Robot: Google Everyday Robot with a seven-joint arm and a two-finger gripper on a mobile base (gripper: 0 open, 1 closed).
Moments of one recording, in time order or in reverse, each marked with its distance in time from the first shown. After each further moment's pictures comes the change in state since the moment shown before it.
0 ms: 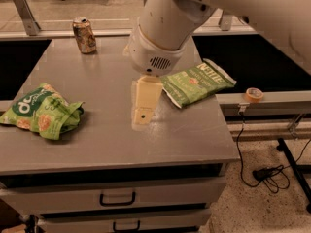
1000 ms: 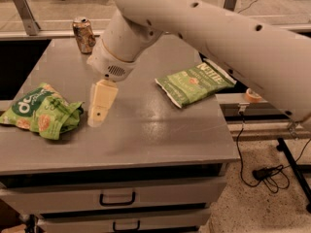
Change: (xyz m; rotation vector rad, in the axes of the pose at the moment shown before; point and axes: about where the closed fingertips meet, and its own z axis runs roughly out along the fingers) arm -0.065 -0.046 0.089 -0.058 -0.215 0.005
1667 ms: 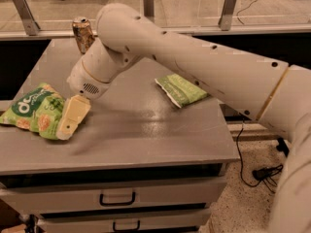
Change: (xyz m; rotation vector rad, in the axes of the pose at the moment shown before) arm -0.034 0.002 0.078 -0.088 -0.162 0.115
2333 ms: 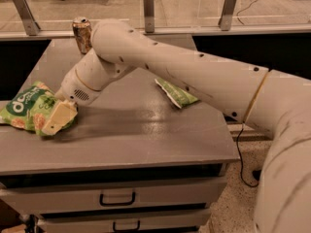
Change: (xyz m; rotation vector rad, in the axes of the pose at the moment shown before) arm -0.013 -0.003 0.037 -0.023 -0.088 0.078
